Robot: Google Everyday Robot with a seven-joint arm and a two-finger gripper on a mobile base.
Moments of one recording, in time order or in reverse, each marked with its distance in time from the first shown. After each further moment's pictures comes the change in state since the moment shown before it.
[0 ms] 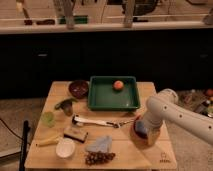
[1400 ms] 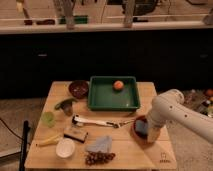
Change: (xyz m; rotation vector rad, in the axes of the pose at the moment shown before) arm 0.023 -0.013 -0.001 0.052 -0.030 0.306
